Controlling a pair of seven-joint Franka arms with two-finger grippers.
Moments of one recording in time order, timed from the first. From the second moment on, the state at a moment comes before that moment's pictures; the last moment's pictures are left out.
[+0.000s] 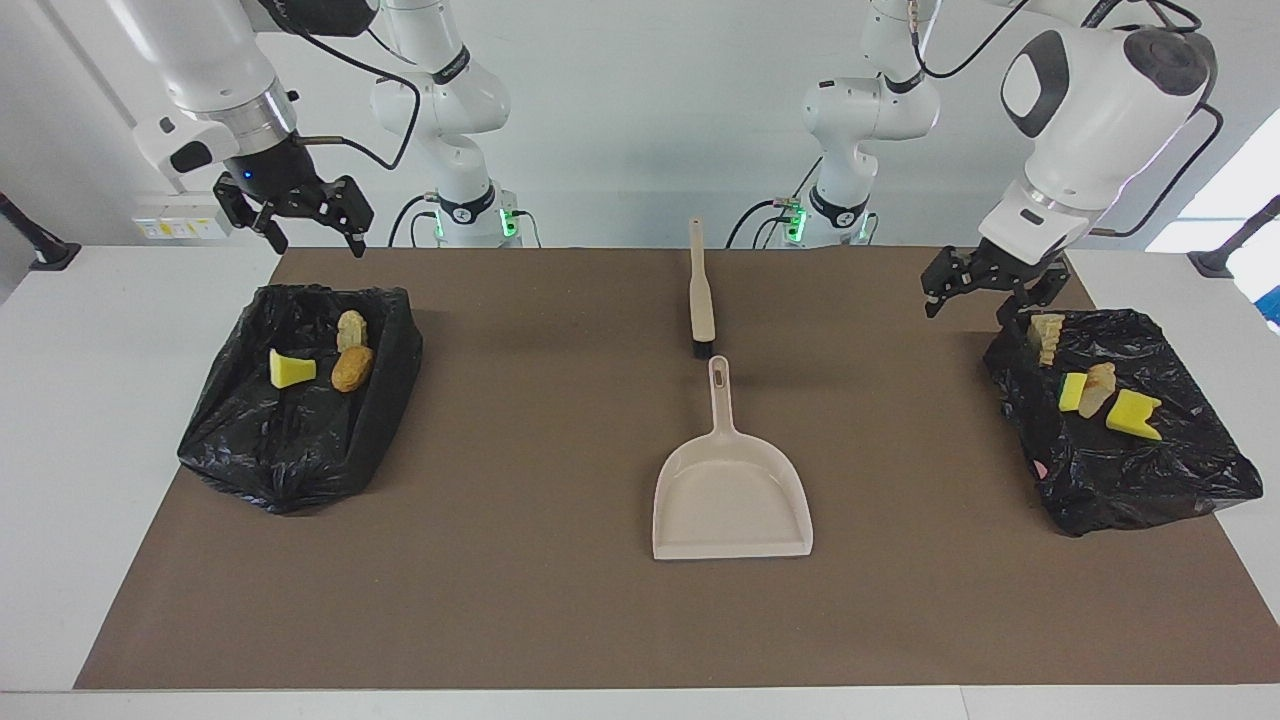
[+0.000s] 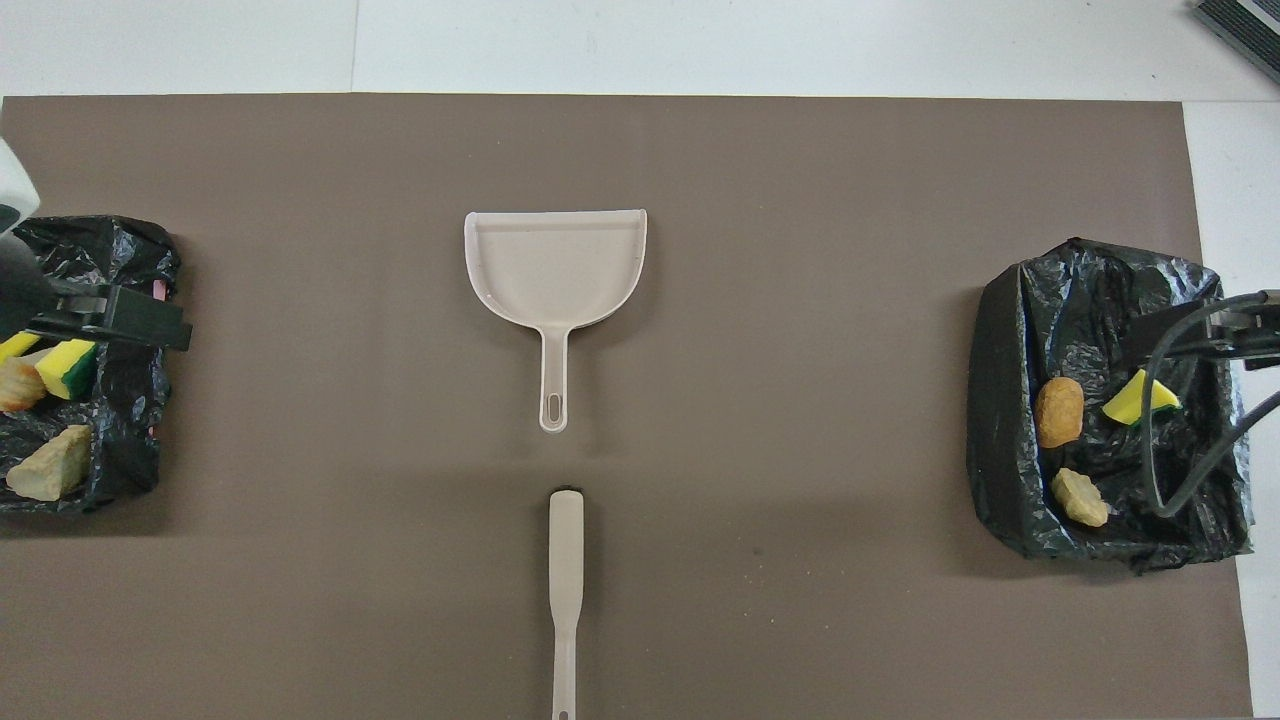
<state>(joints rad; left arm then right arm) -0.10 0.00 0.01 -1.51 -0.05 1.49 0.06 0.02 -0.03 -0.05 -1.56 -0.01 1.50 0.04</state>
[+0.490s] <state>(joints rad) -0.06 -0.02 0.01 -1.48 -0.05 1.47 0.07 0.02 -0.03 -0.05 -1.56 -0.01 1.50 0.04</state>
